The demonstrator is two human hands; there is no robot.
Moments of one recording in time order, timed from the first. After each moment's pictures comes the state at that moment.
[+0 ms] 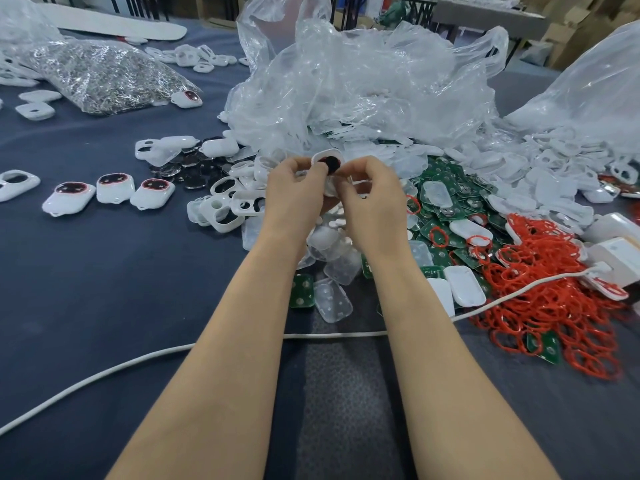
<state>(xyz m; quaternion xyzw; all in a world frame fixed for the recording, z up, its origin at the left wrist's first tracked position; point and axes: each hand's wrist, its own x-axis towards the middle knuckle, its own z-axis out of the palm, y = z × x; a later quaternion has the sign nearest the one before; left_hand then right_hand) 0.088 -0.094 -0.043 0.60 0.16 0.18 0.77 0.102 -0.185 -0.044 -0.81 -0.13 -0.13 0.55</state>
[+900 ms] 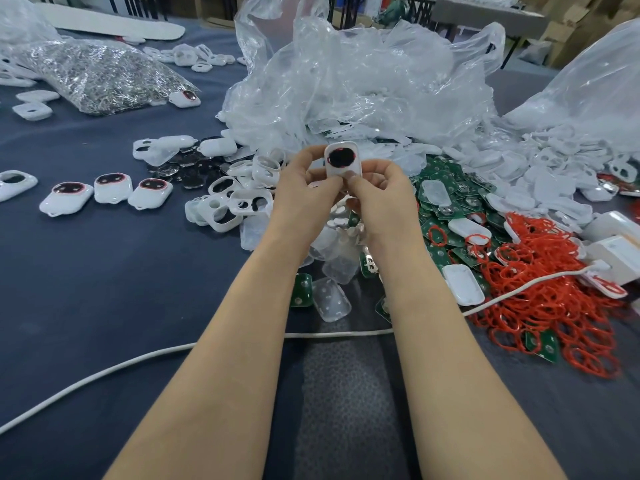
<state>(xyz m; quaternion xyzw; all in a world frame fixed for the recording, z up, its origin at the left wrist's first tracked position) 0.085 -0.098 -0.046 0.63 0.05 0.17 0.76 0.110 -0.189 -0.039 -0.68 -0.03 -0.03 0.73</state>
